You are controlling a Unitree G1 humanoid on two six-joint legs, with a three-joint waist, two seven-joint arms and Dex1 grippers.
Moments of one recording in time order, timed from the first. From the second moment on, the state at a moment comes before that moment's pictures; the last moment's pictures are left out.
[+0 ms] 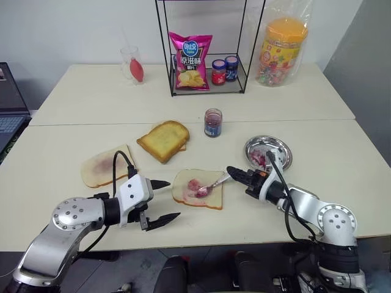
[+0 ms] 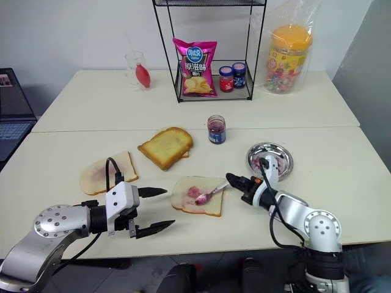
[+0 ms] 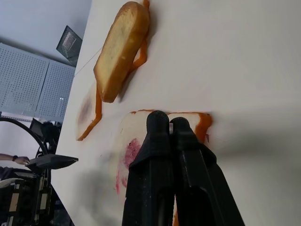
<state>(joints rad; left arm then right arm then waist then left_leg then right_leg) 0.08 0.82 0.07 -0.49 -0.36 0.37 -0.98 -0.22 -0.25 -0.18 -0.29 1.40 1.09 -0.22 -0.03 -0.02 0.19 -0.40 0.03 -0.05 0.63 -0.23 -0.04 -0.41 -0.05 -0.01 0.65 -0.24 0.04</state>
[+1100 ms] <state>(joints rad) -0.54 0.54 -0.25 -0.36 -0.39 0.62 -0.87 -0.31 -0.55 -0.42 -0.08 1.43 0.82 -0.12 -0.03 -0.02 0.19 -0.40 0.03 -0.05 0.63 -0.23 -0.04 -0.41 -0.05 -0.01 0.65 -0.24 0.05</state>
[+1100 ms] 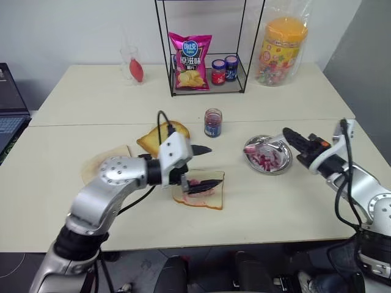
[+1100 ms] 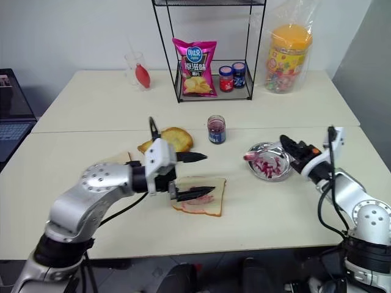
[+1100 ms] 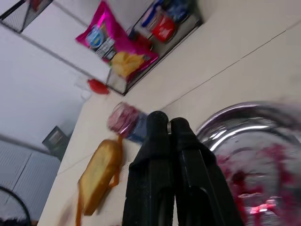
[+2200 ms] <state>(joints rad) -0.69 0.37 -0.39 -0.16 -0.20 0.54 -0.84 -0.34 -0.57 -0.25 0.12 0.67 0.56 0.31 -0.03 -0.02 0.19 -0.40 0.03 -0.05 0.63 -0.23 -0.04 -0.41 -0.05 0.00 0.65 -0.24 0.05</state>
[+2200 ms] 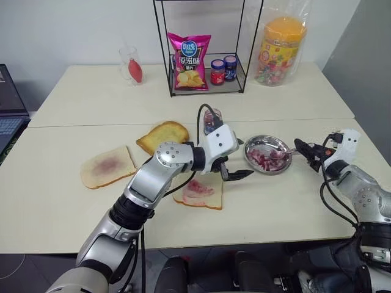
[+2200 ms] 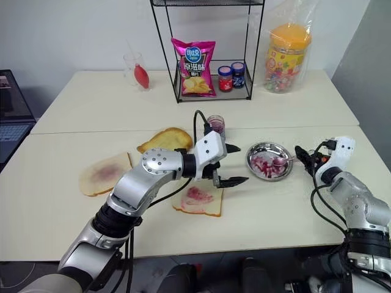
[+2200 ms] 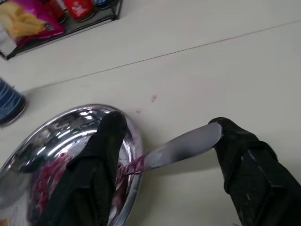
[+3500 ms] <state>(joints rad) -0.18 0.91 0.08 -0.35 -0.27 0.48 -1.00 0.07 -0.82 -0.31 -0.54 0.65 0.50 0.75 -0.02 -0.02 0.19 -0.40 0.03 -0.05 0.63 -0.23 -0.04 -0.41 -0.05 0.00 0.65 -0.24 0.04</state>
